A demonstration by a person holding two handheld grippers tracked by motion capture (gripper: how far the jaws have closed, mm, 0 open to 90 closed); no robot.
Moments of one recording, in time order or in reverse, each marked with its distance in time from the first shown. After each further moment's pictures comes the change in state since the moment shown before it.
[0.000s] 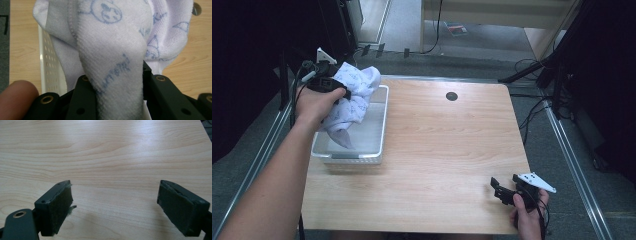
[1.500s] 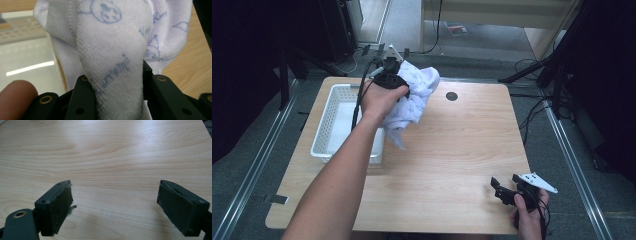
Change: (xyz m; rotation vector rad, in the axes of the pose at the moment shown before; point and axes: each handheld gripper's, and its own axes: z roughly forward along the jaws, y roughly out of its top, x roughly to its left) left arm -0.160 0.016 0.041 0.042 -0.127 0.130; right arm -0.001 0.000 -0.001 -0.007 0.020 0.016
